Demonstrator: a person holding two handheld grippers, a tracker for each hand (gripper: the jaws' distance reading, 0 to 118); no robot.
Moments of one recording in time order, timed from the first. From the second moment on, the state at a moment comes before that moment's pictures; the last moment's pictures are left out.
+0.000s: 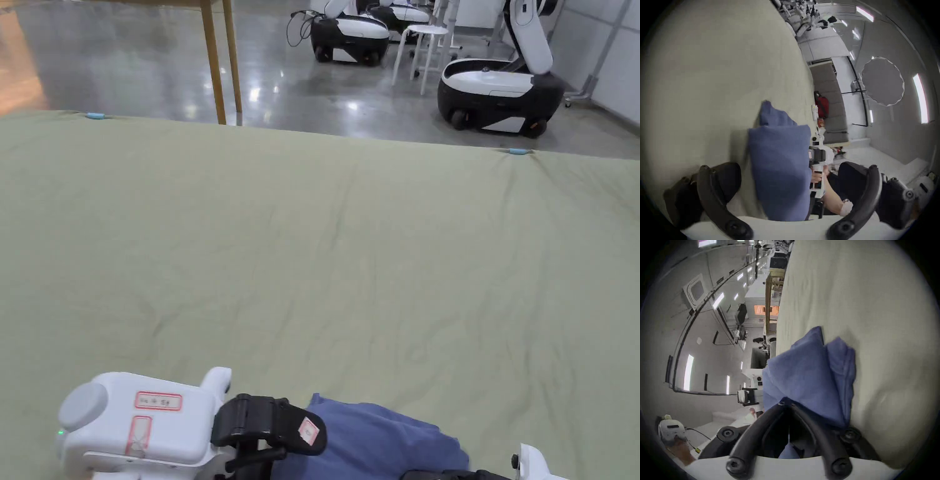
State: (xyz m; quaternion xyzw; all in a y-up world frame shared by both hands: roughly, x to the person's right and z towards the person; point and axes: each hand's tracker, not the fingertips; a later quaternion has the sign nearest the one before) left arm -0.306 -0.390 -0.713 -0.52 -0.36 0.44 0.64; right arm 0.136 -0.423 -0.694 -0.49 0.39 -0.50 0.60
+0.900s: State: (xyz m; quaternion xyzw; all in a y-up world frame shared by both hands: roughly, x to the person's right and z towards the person) left arm -0.619 -0.267 -0.661 -0.52 -0.11 0.31 0.79; right arm 0.135 -0.318 -0.656 -0.42 0.38 -0.35 0.75
